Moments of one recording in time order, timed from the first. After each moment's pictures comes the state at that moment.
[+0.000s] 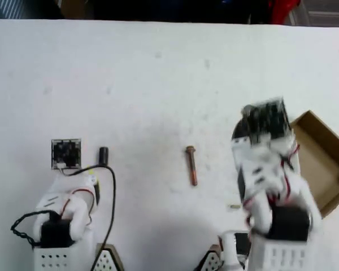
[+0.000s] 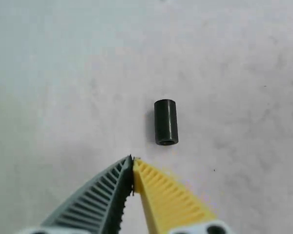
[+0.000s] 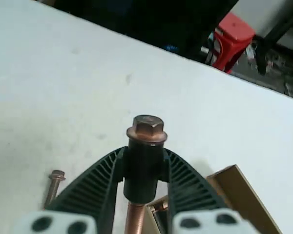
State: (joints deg) left arm -8.7 -103.7 90.7 70.4 2.9; right arm 1.2 -64.3 35.6 67.6 22.5
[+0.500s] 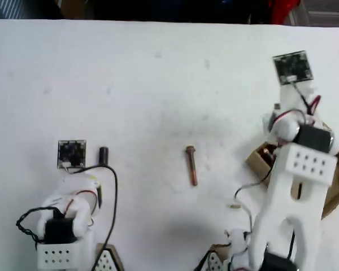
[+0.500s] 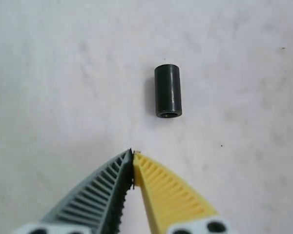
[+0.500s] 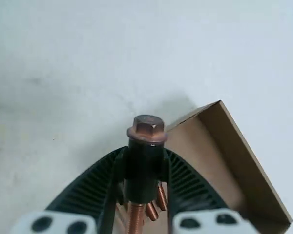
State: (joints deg) left arm -8.7 -103.6 95.6 70.4 2.9; right arm 17.8 -26.3 22.1 65.1 29.1
